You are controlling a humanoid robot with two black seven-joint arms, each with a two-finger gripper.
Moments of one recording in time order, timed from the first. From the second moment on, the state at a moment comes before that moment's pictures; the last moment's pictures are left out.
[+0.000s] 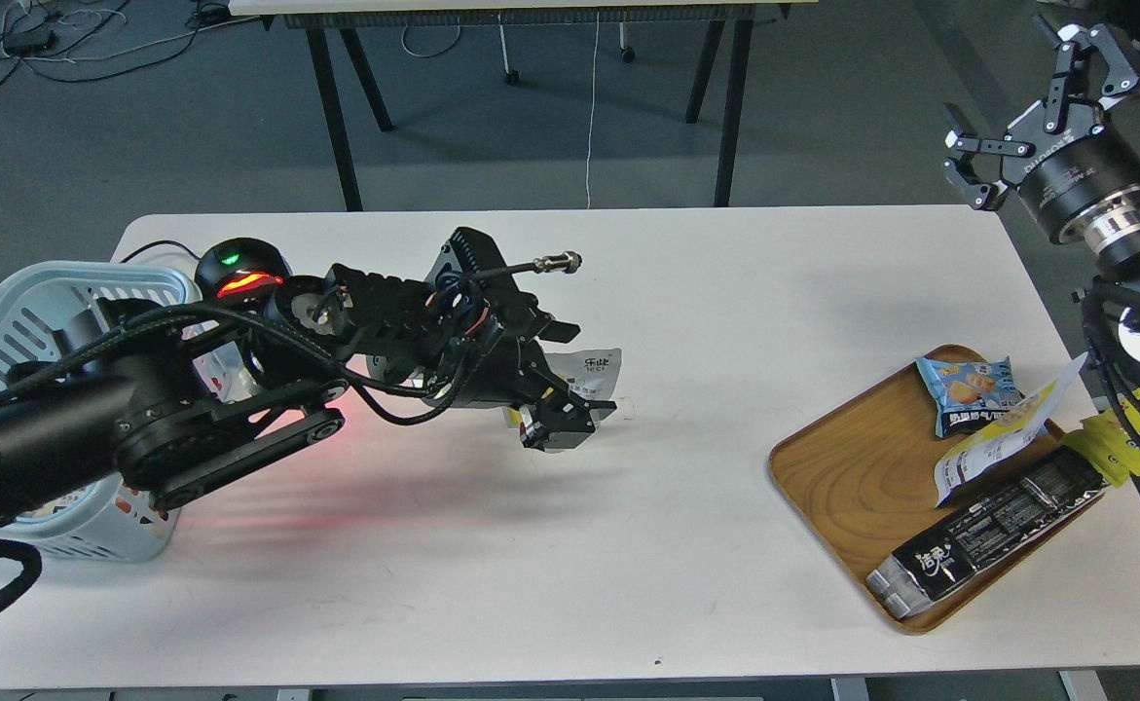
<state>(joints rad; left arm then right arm) -0.95 0.40 -0.38 -1.39 2.18 -0.49 -0.25 0.92 -0.65 0.29 0.81 0.25 0.43 0.49</state>
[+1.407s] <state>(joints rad) -0.94 0.72 -0.51 -1.49 2.18 -0.49 -0.47 0.97 -0.76 0.31 0.89 0.25 0.47 0.49</state>
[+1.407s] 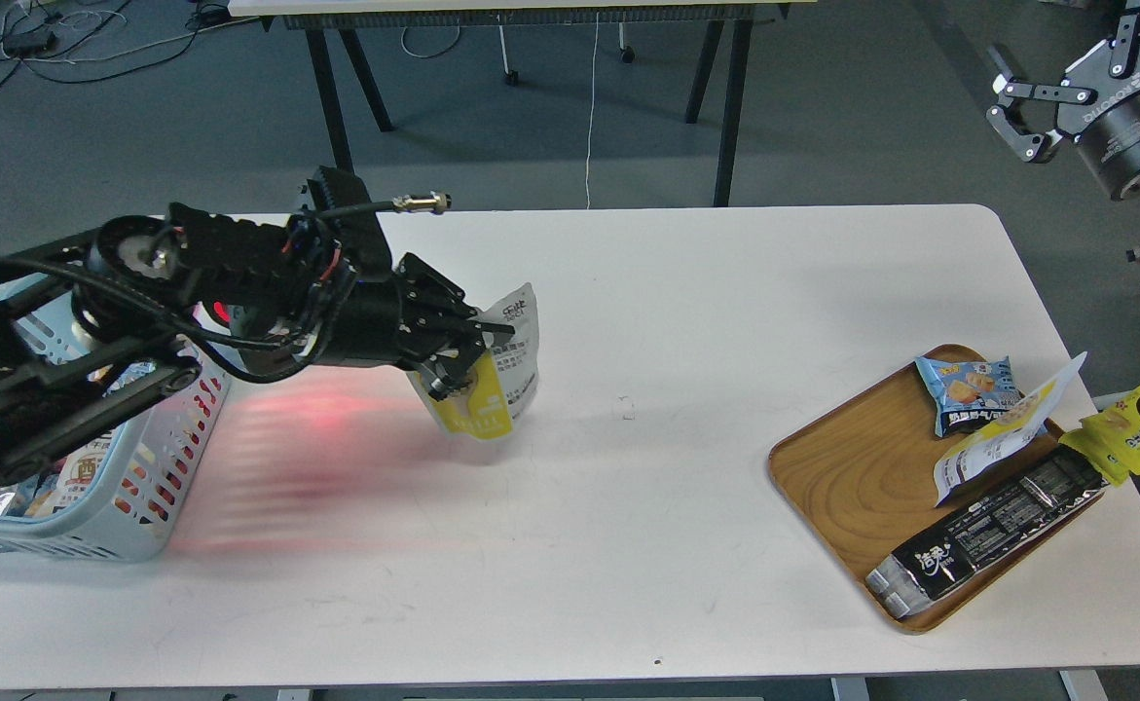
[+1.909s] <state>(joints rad) -0.91 0.85 -0.50 -1.40 2.18 -0.41 -0.49 0.97 -0.77 0.31 0.89 0.25 0.47 0.49</state>
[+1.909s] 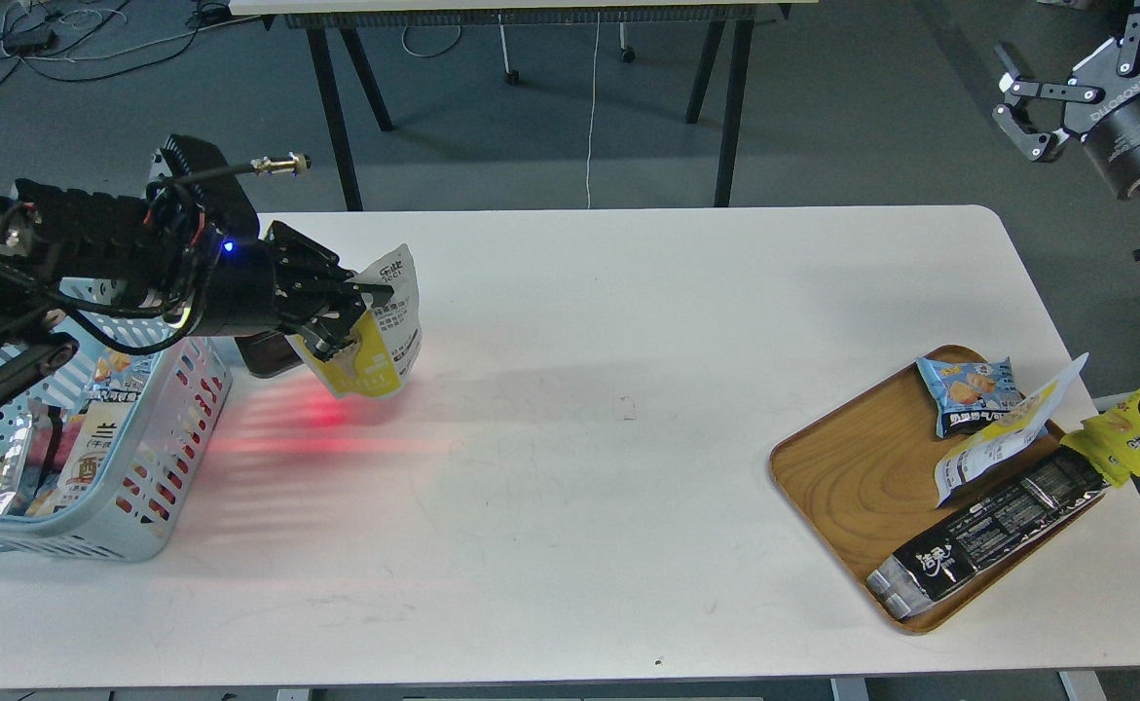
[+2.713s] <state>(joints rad) -0.90 0.89 -0.51 -1.38 2.18 -0.38 -0.49 0.97 -0.77 0.31 0.89 0.25 0.47 0.49</state>
